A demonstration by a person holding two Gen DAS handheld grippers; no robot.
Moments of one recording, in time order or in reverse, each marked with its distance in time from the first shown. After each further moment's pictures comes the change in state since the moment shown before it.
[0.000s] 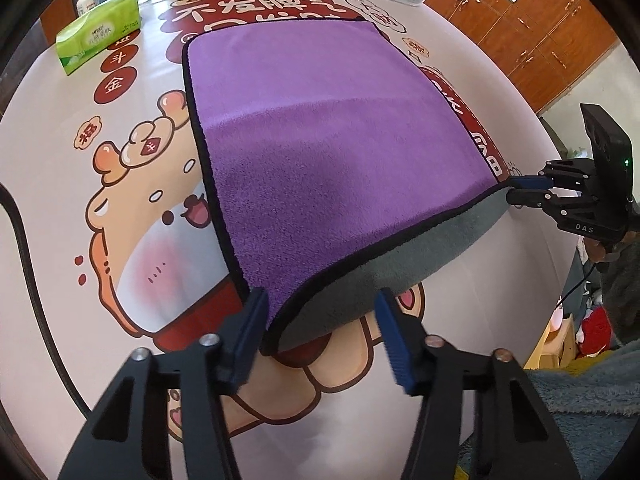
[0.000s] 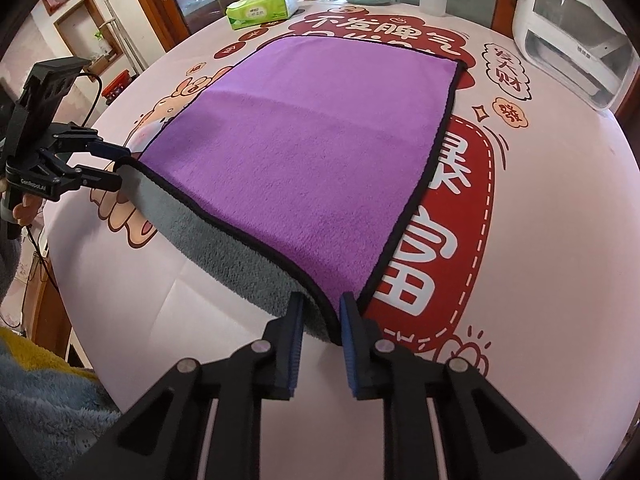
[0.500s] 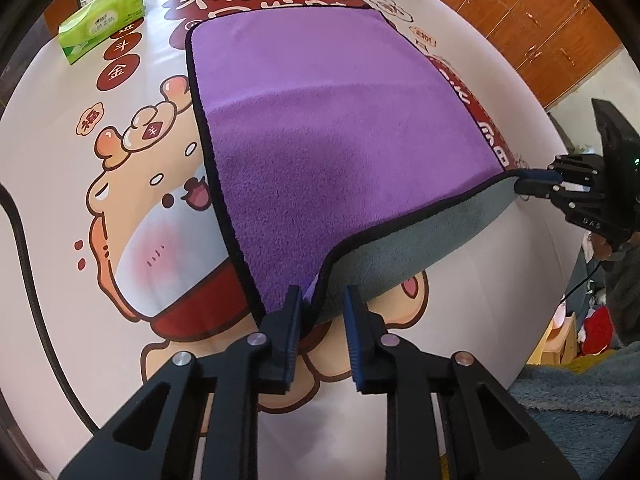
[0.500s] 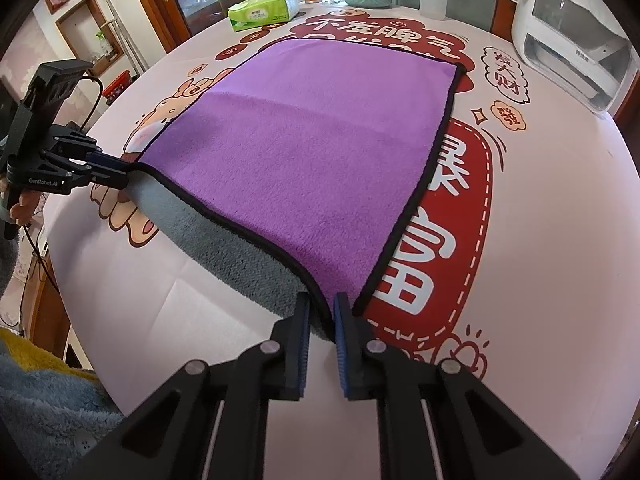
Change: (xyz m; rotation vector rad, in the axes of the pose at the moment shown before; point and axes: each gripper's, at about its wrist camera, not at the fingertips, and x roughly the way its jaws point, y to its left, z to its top) left arm 0.006 -0.004 -0.003 -0.016 0.046 0.036; right arm -0.003 0.002 0.000 -0.009 -0.009 -0.010
